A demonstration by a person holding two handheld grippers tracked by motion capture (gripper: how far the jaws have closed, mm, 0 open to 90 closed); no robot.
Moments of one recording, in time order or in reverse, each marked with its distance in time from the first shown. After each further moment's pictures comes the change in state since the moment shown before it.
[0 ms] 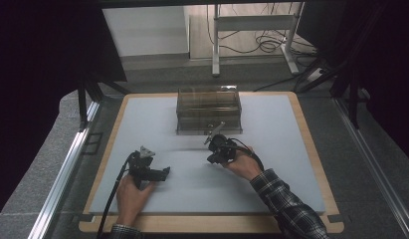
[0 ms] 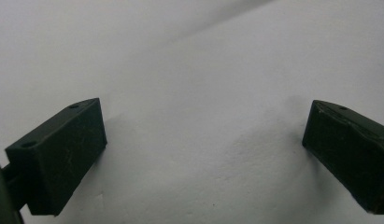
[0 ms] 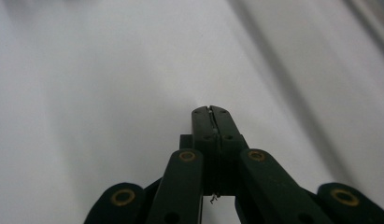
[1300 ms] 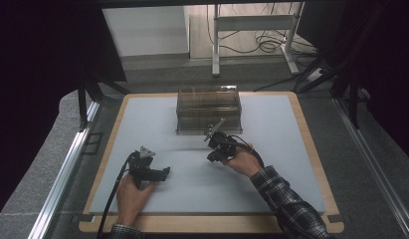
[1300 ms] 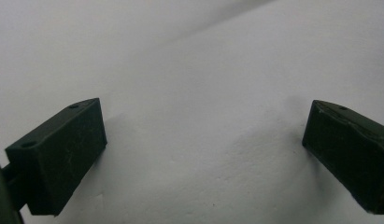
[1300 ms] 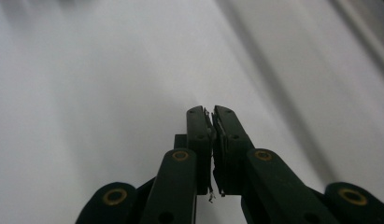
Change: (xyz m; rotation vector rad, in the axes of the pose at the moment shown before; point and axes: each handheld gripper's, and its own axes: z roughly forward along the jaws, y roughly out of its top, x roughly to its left) left arm 0.000 0.000 0.000 0.000 0.000 0.000; right arm -0.007 0.006 -0.004 0.008 0.015 0.011
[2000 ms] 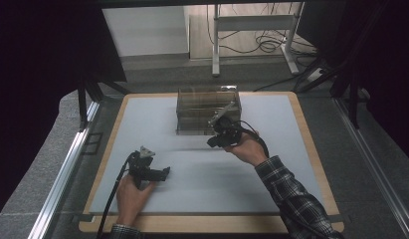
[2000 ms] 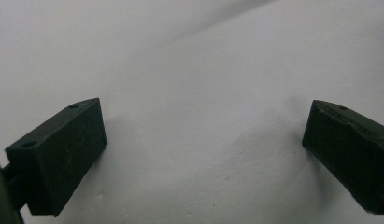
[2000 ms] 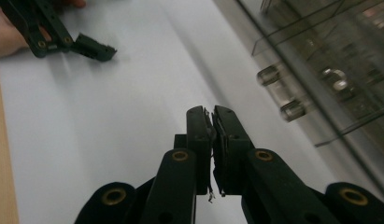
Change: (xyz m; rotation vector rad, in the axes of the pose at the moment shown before) left arm 0.000 0.000 0.000 -0.002 0.001 0.001; right arm -0.011 0.021 -0.054 -0.134 -0.005 0.017
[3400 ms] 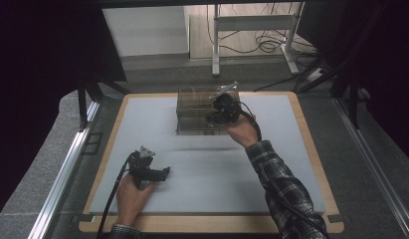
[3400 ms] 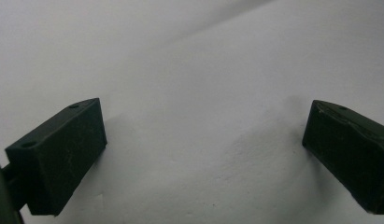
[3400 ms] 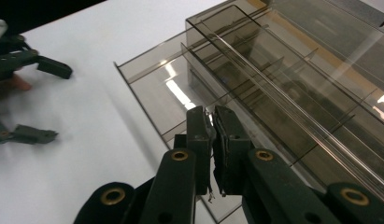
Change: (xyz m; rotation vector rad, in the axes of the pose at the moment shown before) left arm 0.000 0.000 0.000 -0.002 -0.002 -0.006; right arm -0.039 0.036 -0.005 -0.160 -0.137 0.079
